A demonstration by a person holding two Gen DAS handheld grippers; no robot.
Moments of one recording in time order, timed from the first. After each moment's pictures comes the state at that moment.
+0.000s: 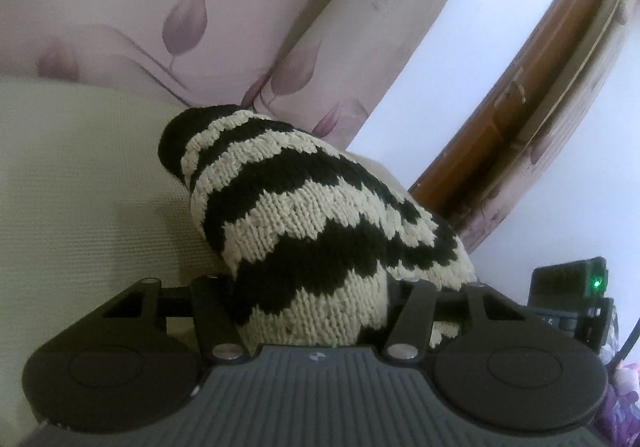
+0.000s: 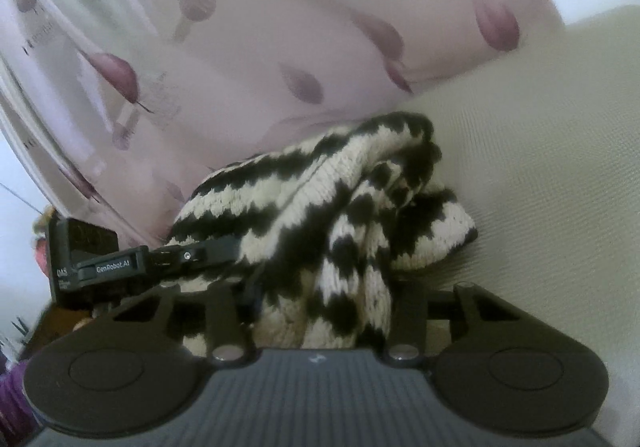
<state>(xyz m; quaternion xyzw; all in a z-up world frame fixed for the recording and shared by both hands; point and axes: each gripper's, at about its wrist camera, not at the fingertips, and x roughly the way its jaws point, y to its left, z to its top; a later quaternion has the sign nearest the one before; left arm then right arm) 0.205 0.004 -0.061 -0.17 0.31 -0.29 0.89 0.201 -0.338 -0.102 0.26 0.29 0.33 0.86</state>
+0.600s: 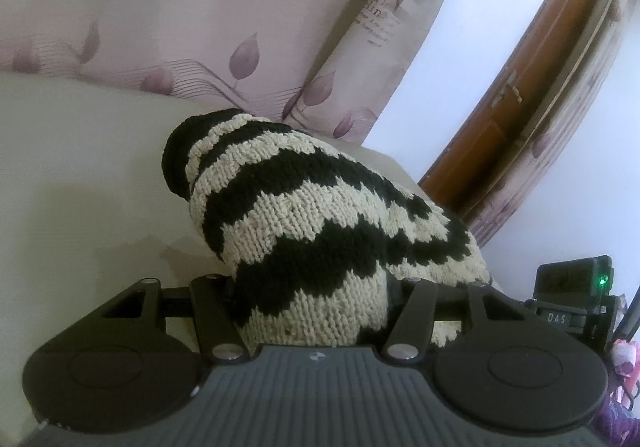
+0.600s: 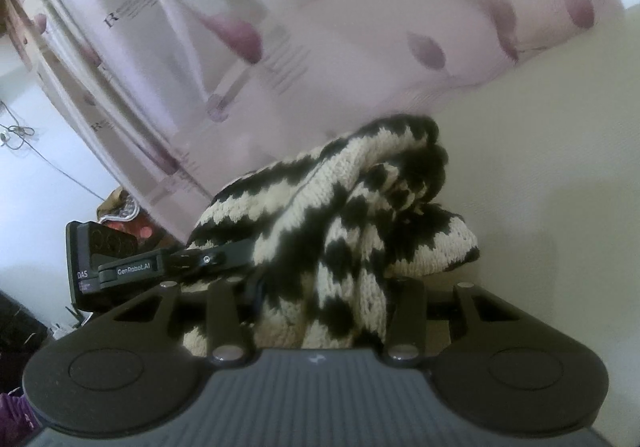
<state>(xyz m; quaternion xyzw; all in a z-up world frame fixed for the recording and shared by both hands) 0.052 0.099 -0.016 -0.16 0.31 -0.25 0.90 0.070 -0.252 -0.066 0.28 0.27 0.40 0.83</state>
